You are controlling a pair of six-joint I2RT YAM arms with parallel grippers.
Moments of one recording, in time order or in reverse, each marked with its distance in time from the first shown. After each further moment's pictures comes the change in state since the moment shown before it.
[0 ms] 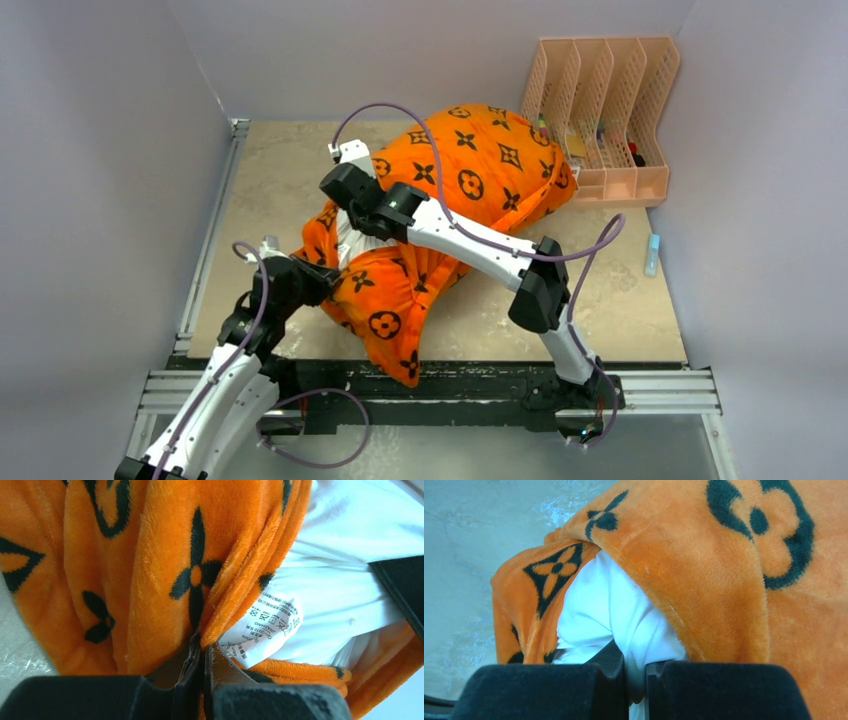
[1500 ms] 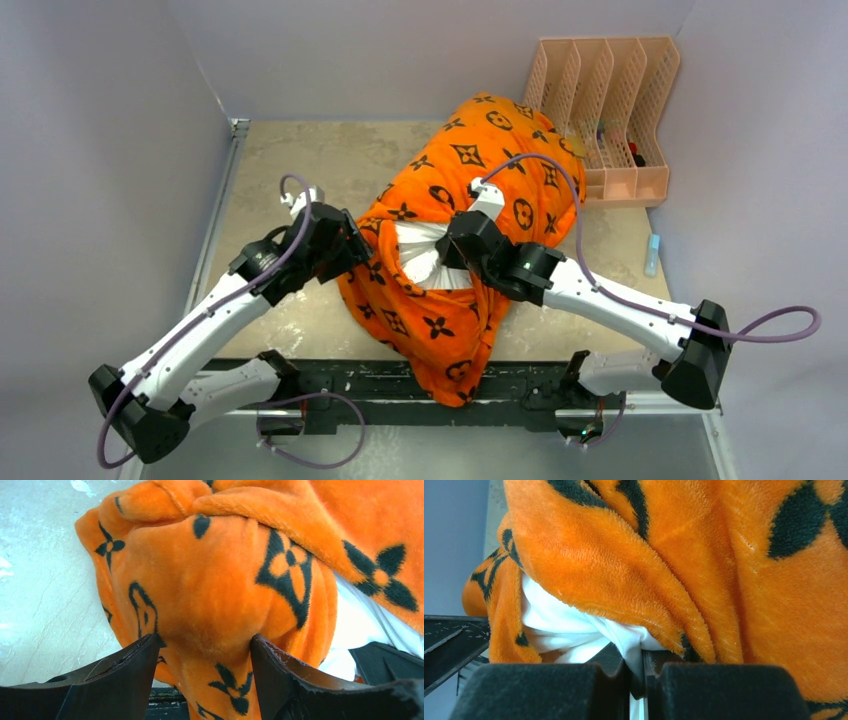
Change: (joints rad) left arm -0.374 0.418 0.634 -0.416 -0.328 0.144; right arm -0.078 -0.868 -1.081 0.325 -0.102 0.428
